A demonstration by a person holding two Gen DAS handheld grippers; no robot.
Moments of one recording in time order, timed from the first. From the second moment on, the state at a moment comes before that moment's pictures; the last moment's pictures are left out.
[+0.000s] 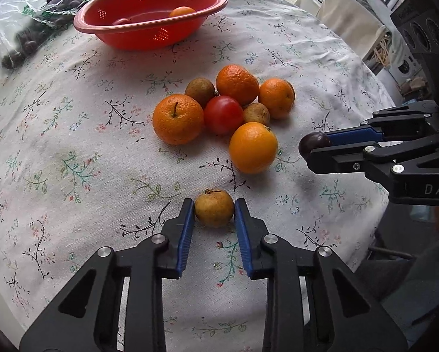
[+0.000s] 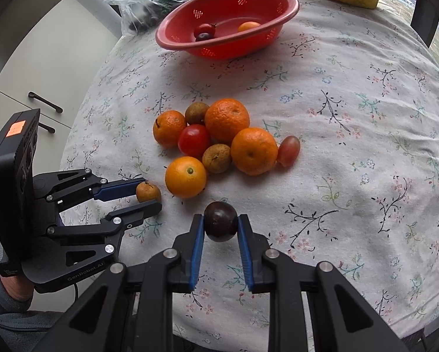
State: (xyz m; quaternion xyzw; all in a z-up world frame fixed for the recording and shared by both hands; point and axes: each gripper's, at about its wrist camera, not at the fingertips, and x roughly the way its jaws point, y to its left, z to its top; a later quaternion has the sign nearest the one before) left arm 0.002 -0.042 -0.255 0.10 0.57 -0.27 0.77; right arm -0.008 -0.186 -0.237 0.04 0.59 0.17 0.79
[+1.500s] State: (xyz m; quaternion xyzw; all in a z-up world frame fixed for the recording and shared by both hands) left arm 0.219 -0.064 -0.191 0.03 0.54 -0.23 0.81; right arm 0.229 -0.180 -0.168 0.05 0.55 0.18 0.81
